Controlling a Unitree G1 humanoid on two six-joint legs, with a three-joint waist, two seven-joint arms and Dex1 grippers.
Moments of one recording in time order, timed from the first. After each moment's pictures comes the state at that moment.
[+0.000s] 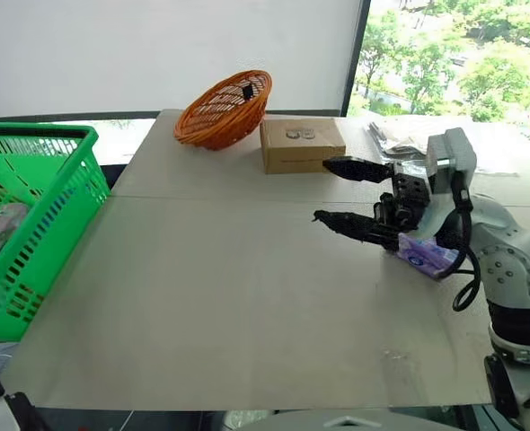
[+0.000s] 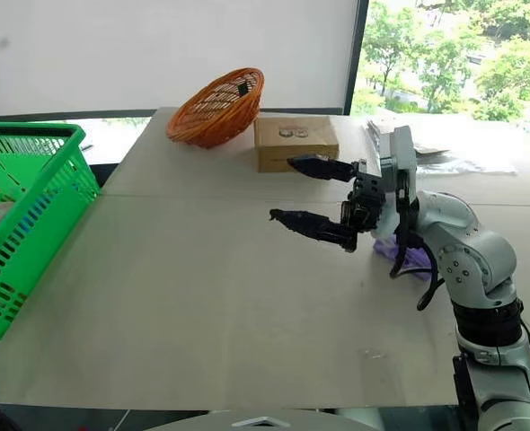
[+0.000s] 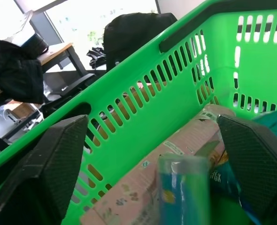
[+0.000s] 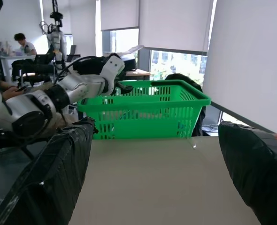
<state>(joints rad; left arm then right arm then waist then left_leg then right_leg) -0.25 0.94 0.73 0.41 -0.15 0.45 0.04 -0.48 -0.50 -0.01 -0.42 0.87 0.59 0.97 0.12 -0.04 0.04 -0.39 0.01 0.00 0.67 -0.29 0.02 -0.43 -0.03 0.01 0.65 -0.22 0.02</state>
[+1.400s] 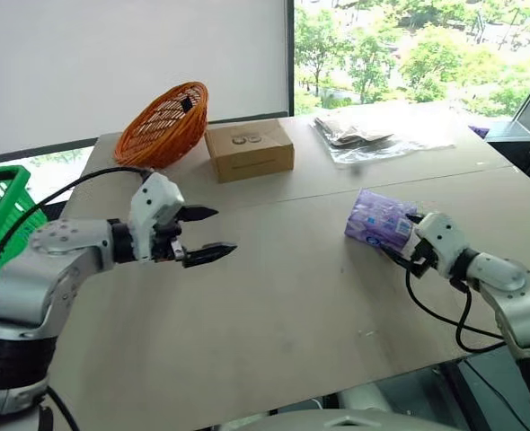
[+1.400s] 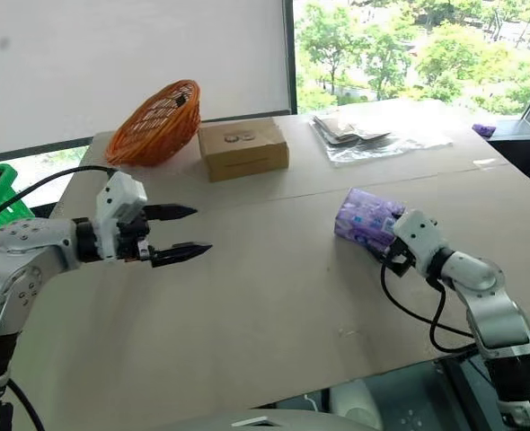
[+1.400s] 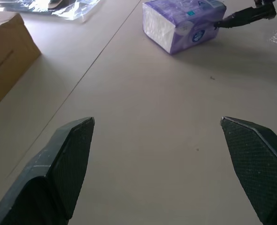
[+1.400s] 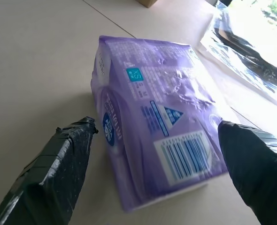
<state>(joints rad) -0.15 0.96 0.24 -0.34 -0.59 0.67 -1.03 -0.17 -0.64 0.04 -0.09 0.08 0.23 0.64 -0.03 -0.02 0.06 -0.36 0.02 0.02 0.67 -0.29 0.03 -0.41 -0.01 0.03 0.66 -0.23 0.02</state>
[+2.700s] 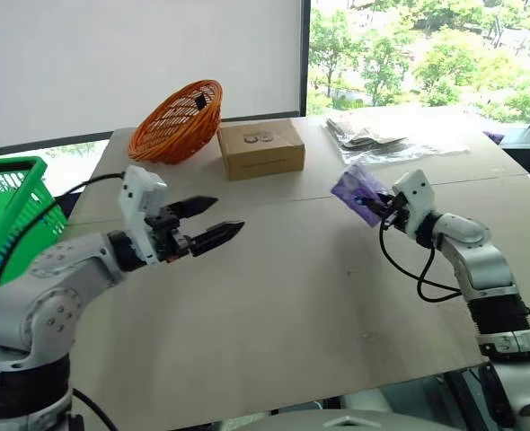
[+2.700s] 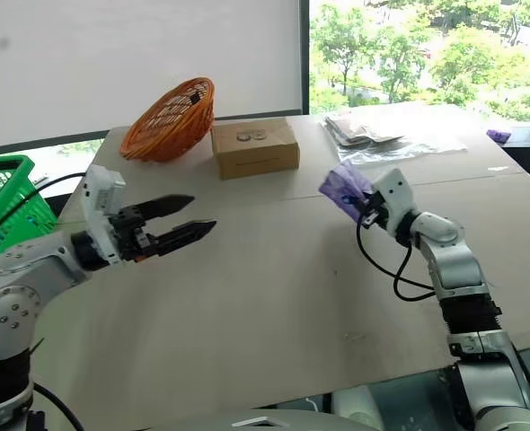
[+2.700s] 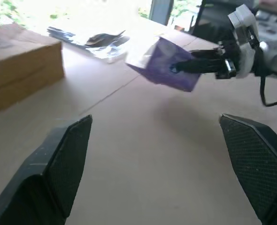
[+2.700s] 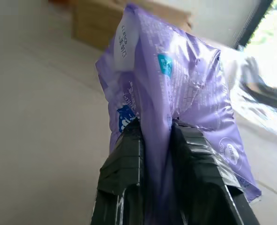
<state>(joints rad) -0.16 0.66 0.38 -0.49 -0.92 0.93 -0.66 -0.45 -0.39 0.02 0.02 0.27 0.36 0.71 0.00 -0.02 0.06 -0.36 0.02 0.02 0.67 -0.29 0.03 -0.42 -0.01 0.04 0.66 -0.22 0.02</state>
